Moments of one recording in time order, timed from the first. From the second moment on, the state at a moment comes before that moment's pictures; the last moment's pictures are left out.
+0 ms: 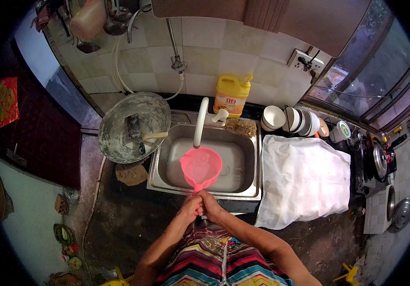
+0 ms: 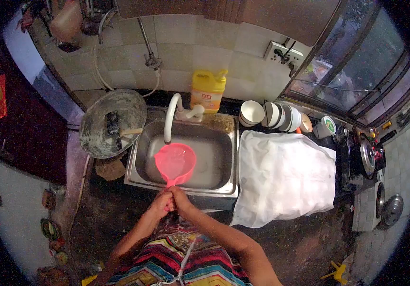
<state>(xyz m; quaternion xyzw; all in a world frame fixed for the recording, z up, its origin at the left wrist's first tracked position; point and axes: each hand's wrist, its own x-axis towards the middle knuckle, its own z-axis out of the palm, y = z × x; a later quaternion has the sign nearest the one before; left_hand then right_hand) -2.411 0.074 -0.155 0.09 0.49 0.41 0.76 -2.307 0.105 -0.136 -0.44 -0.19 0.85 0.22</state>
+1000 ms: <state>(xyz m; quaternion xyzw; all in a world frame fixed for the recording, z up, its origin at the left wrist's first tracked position) -2.415 0.077 -0.150 0.10 0.49 0.42 0.75 -2.314 0.105 -0.128 -0.44 -0.22 0.84 0.23</state>
